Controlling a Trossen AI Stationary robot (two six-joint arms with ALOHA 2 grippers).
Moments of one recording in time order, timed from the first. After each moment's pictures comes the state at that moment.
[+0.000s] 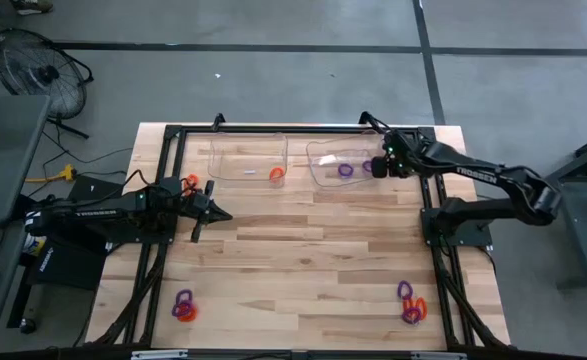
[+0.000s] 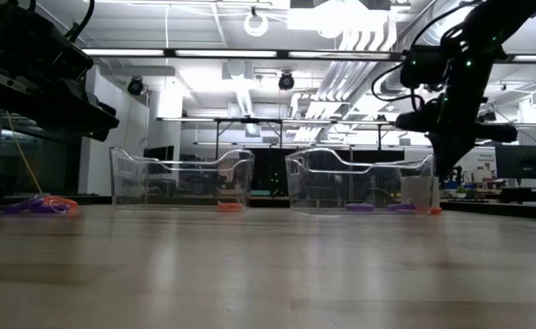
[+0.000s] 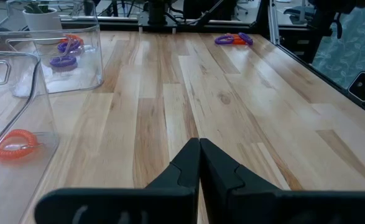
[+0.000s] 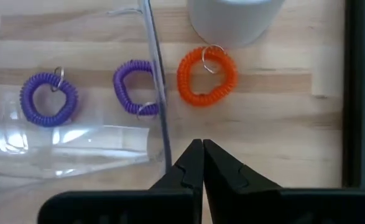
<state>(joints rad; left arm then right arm) 0.21 0.33 0.02 0.05 0.35 0.05 -0.69 1.14 0.66 -0.74 0.20 0.83</state>
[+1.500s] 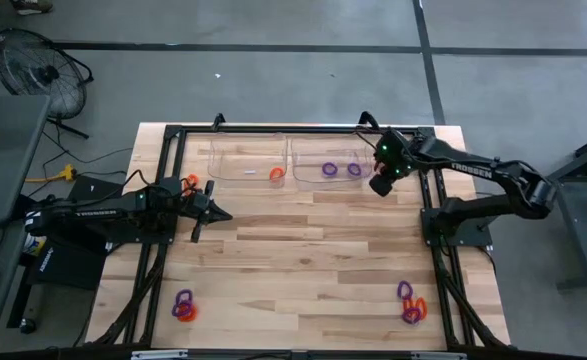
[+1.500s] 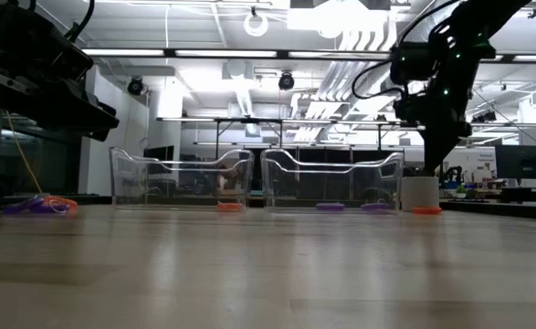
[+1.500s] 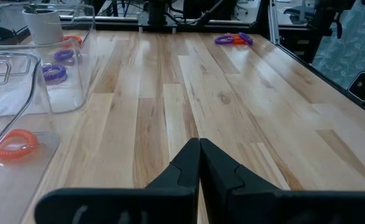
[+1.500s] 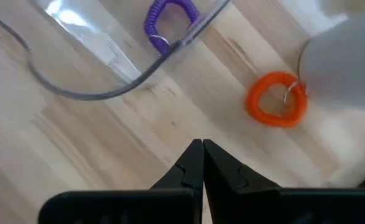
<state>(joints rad) 0.21 0.33 0.02 0.05 0.35 0.05 -0.65 1.21 0.75 -0.79 0.05 0.10</state>
